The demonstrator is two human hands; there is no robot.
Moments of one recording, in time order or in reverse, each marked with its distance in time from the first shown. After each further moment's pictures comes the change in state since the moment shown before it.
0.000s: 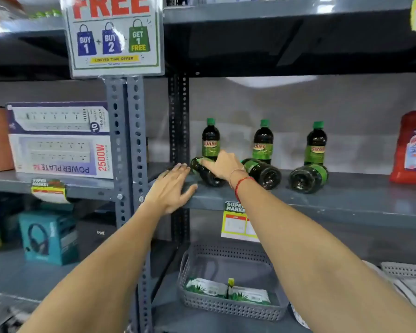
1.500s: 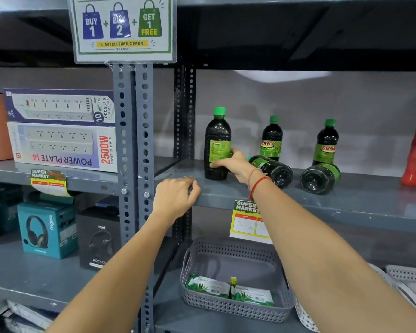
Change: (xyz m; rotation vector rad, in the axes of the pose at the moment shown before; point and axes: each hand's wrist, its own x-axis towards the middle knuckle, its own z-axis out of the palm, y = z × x) left_hand -0.009 -0.006 0.029 0.048 0.315 -0.070; right_hand 0.038 0.026 0.030 0.717 -0.076 0.146
